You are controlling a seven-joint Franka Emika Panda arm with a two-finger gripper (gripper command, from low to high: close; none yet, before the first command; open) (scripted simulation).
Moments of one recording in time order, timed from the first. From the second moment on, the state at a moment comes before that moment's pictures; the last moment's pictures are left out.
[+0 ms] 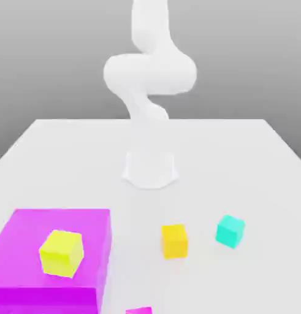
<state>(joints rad) 0.05 -0.73 0.00 -2.36 0.02 2.35 0.75</state>
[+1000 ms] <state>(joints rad) 0.54 0.26 0.02 -2.84 -0.12 3.10 0.54</state>
